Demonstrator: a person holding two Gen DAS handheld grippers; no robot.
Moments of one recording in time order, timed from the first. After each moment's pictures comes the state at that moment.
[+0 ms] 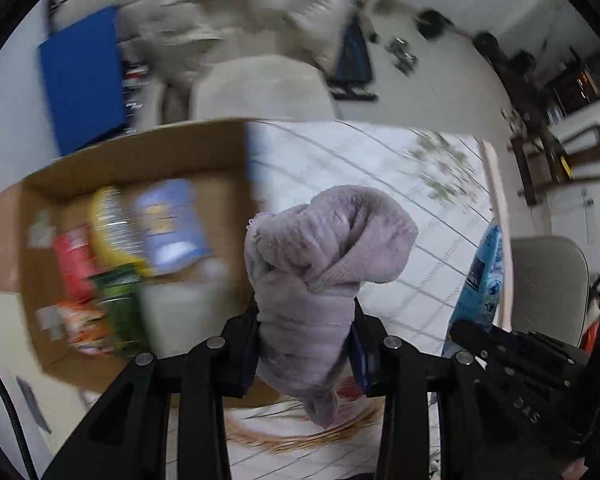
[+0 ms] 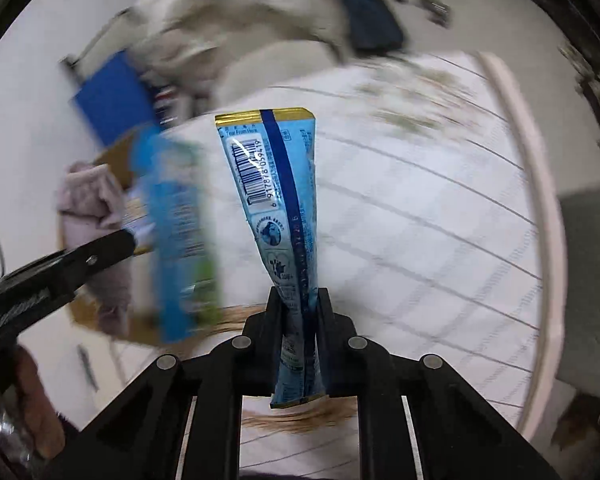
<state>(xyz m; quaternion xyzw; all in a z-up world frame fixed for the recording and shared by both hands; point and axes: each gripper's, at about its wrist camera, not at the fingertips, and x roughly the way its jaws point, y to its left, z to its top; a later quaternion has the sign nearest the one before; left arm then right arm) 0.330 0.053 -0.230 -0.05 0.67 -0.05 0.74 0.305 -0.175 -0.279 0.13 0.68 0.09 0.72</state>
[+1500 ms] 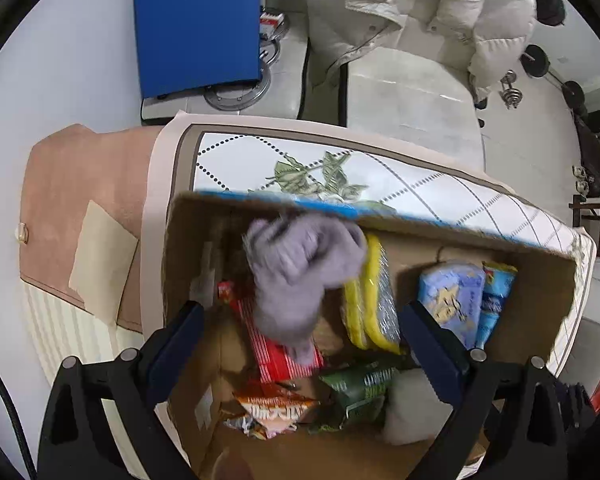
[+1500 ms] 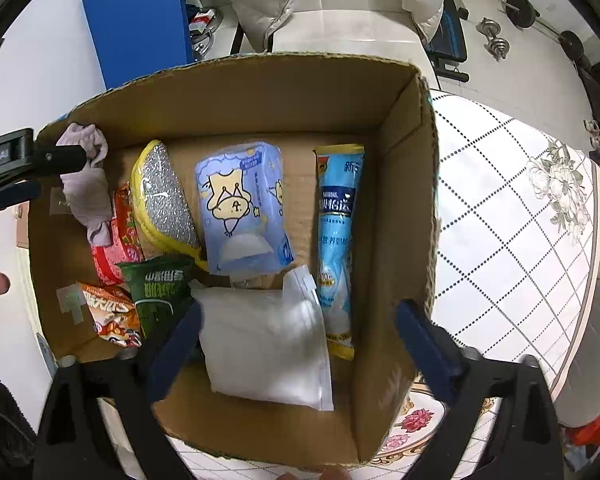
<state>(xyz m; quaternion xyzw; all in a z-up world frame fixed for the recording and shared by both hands) 0.407 0.300 -0.310 -0.09 0.71 0.05 0.69 0.384 0.073 -0.339 -0.02 0.72 0.08 0.68</state>
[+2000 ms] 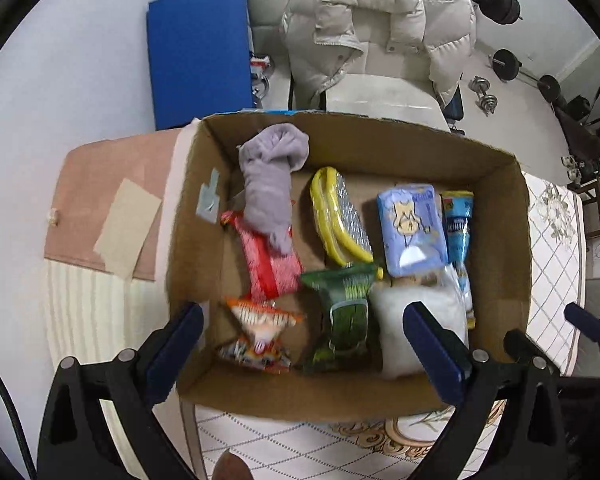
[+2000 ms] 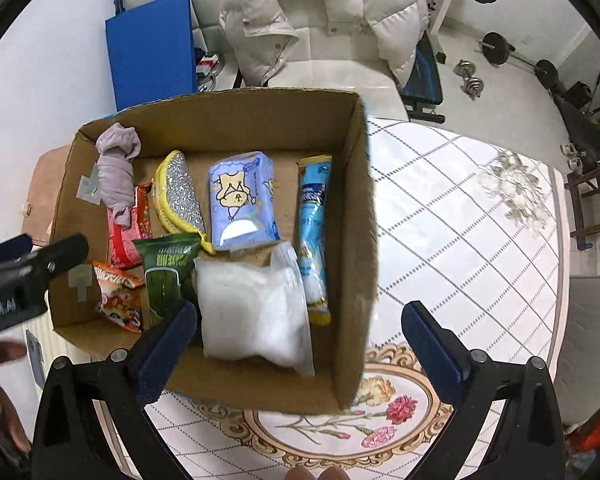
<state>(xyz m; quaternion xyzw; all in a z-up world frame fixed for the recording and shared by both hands) 0.294 0.251 -0.251 -0.04 0.64 0.05 0.76 0.320 0.053 -0.277 -0.03 0.65 0.06 0.76</state>
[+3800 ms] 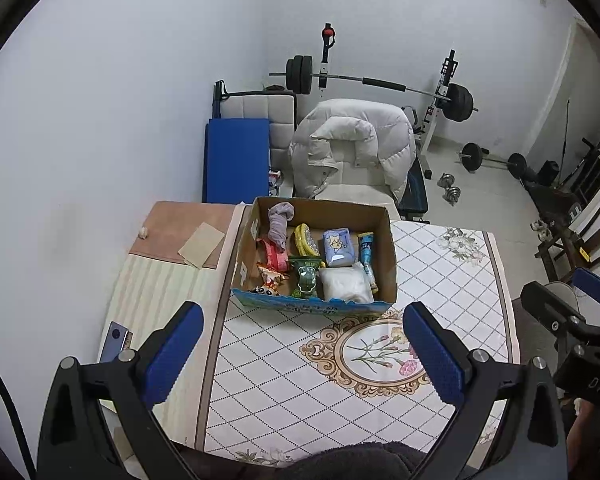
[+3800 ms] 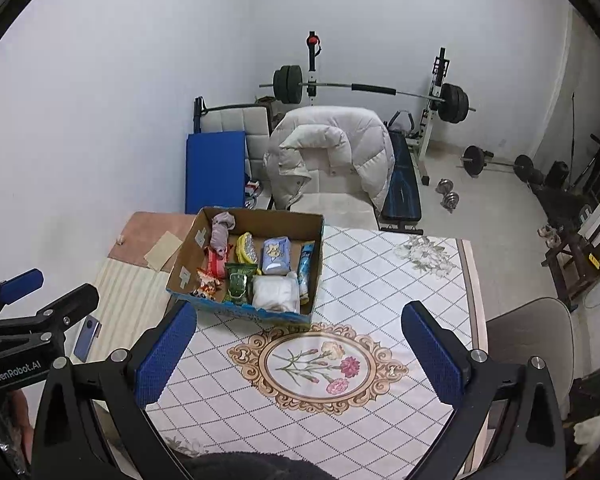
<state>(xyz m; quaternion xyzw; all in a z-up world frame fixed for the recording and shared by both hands) 0.033 0.173 0.008 -0.05 0.45 0.08 0.89 0.053 -0.032 0.033 -0.02 0.44 0.11 0.89</state>
